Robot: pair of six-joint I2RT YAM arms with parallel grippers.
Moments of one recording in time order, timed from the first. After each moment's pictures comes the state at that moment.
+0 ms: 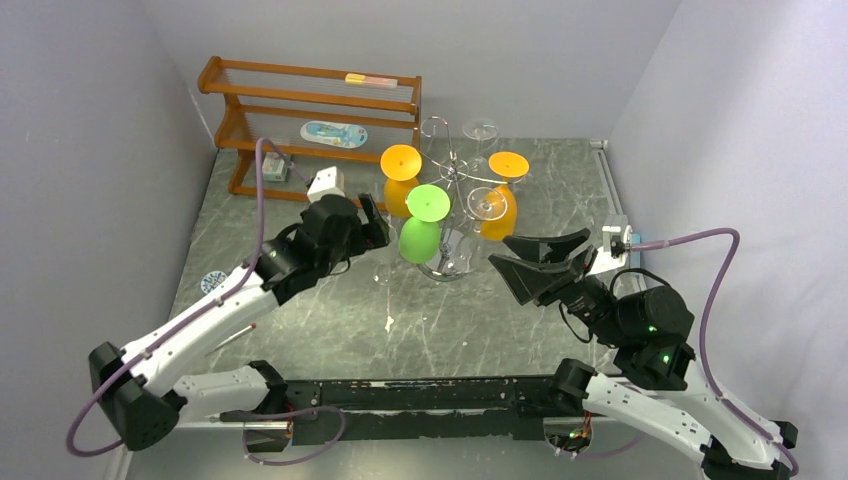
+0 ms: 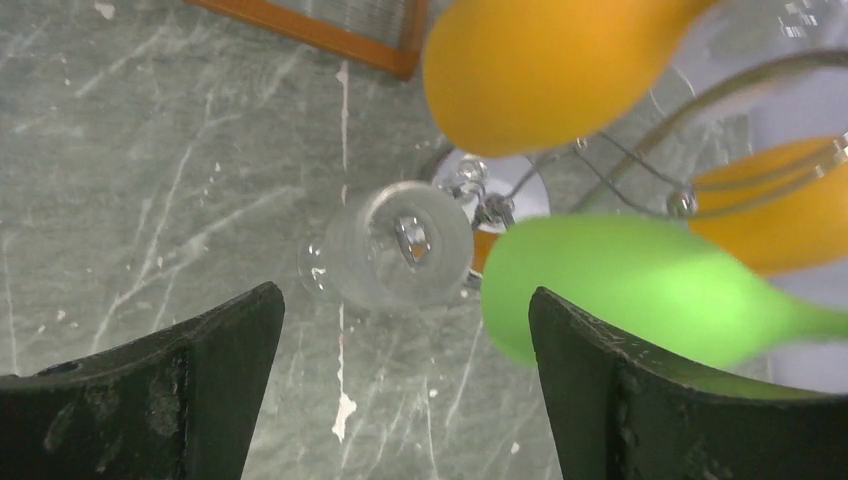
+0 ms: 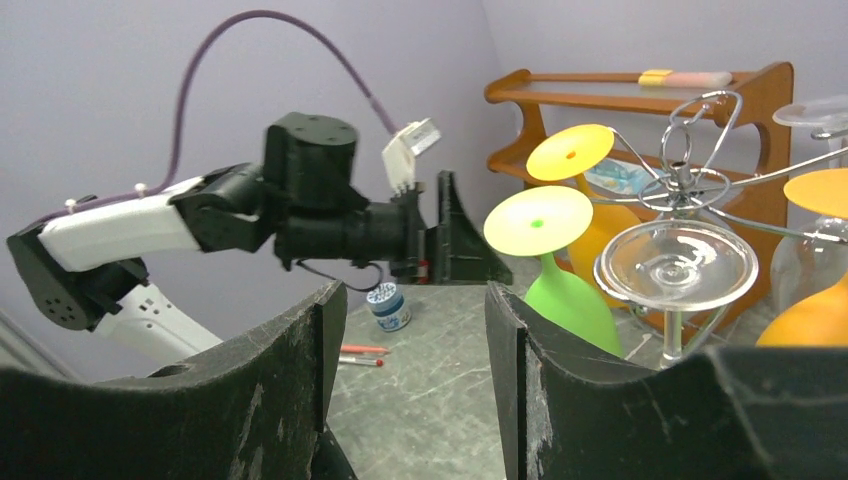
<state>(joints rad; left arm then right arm) -0.80 1.07 1.03 -0.51 -0.46 -0.78 0.97 0.41 0.79 -0.04 0.11 0.32</state>
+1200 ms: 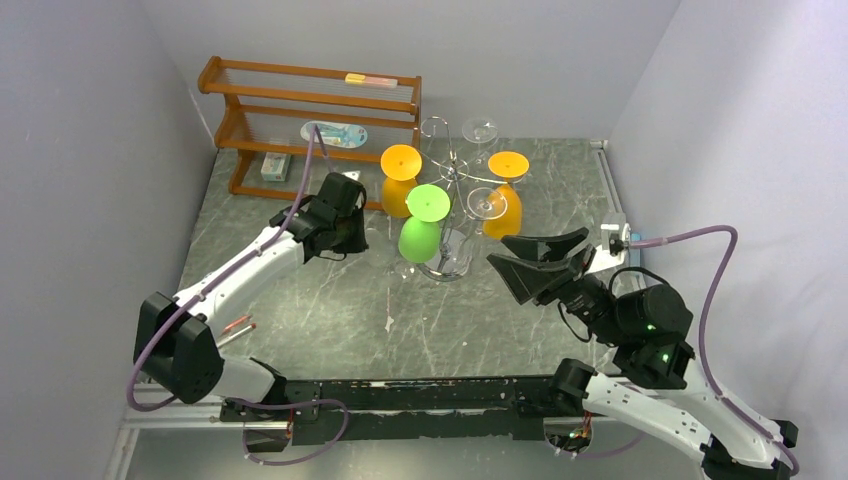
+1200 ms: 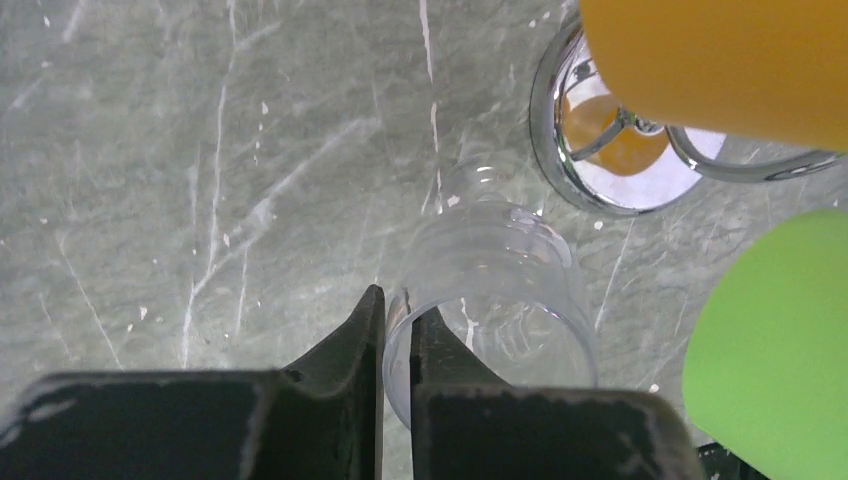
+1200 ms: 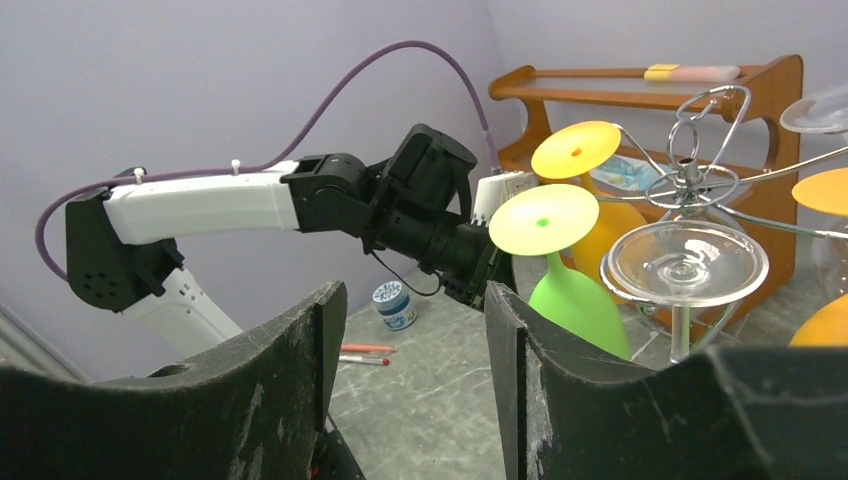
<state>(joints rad) -0.56 1.40 1.13 -0.61 -0.11 -0.52 0.97 0.41 0.80 -0.04 0.10 0.34</state>
